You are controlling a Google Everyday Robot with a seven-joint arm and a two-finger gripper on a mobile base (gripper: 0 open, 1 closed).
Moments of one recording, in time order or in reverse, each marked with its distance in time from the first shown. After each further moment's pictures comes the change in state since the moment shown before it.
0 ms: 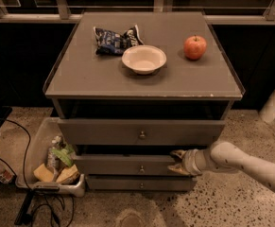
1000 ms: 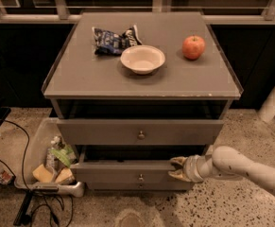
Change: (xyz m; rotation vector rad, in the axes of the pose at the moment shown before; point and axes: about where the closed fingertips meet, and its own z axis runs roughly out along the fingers) arm 0.002 0.023 -0.015 -0.003 -0.002 0.023
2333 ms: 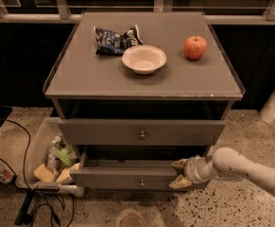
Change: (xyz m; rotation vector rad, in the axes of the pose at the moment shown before) arm 0.004 0.003 0.003 -0.006 0.006 0.013
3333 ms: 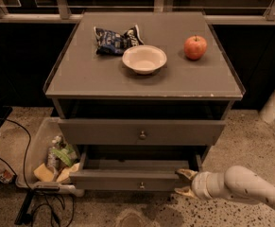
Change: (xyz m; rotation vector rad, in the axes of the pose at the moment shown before) arm 0.009 0.056 -0.035 0.037 -0.004 -0.011
